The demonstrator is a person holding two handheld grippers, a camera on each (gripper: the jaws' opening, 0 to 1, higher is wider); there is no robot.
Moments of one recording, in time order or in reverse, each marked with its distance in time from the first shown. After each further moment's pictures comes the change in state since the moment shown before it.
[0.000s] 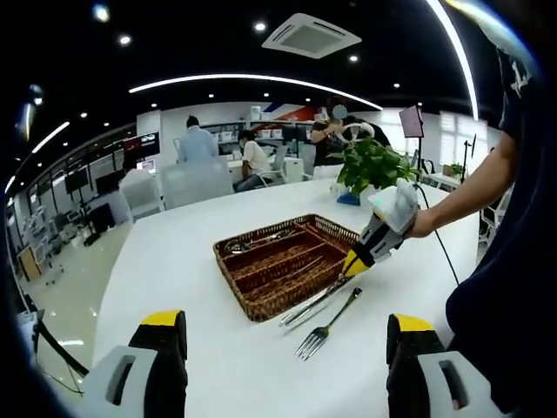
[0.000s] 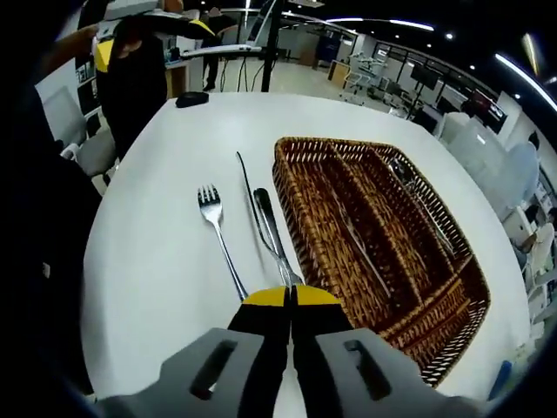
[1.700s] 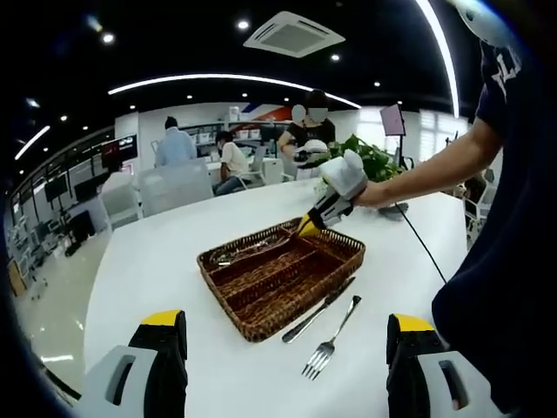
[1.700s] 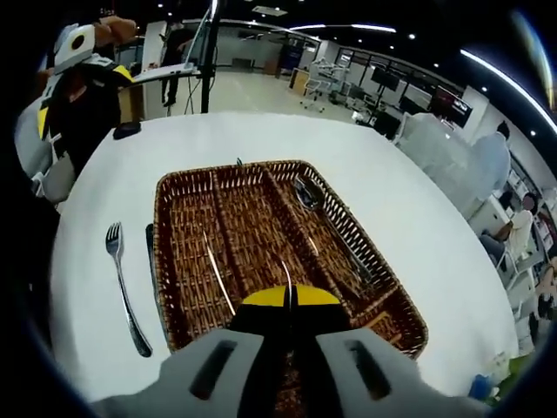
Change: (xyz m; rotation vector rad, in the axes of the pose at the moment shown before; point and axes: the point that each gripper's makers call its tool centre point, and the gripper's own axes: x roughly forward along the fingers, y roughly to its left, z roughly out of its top) left arm 0.041 0.009 0.023 0.047 0.007 -0.123; right arm 0.003 -0.149 0.031 0.070 -0.051 -0.150
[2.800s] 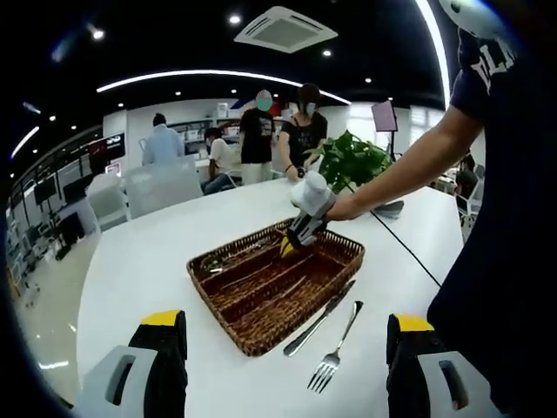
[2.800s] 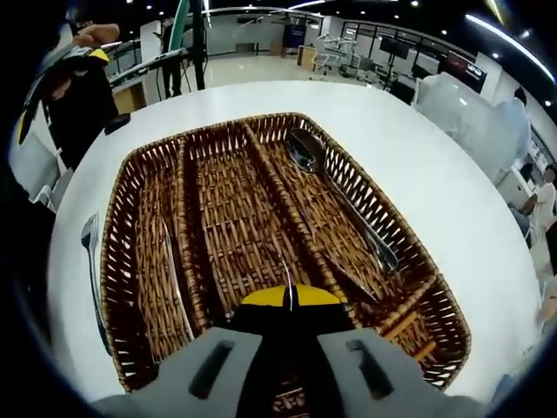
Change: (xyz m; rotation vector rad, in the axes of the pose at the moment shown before) left arm 0.028 0.014 0.003 0.014 0.023 -0.059; right arm 0.064 -0.015 -0.038 0.104 0.097 0.113
